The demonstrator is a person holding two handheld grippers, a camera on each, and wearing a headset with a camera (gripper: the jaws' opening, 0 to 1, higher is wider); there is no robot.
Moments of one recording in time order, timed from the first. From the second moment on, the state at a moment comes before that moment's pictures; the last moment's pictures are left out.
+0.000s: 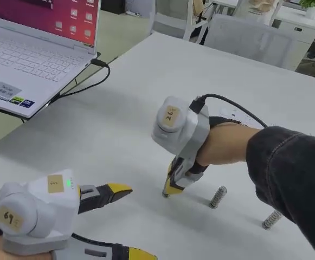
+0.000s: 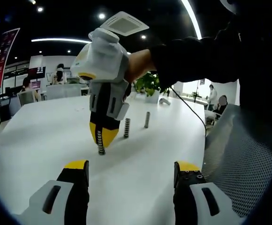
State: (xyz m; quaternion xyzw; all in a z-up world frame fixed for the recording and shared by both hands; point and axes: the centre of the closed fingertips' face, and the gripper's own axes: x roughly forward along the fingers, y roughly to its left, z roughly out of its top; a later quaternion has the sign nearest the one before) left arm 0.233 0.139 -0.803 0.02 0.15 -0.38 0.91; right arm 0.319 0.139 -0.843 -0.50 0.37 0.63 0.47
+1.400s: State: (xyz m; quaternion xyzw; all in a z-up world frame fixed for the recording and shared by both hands) left arm 0.234 0.135 -0.799 0.02 0.15 -0.39 0.91; right arm 0.296 0.105 -0.818 -0.43 0.37 0.63 0.52
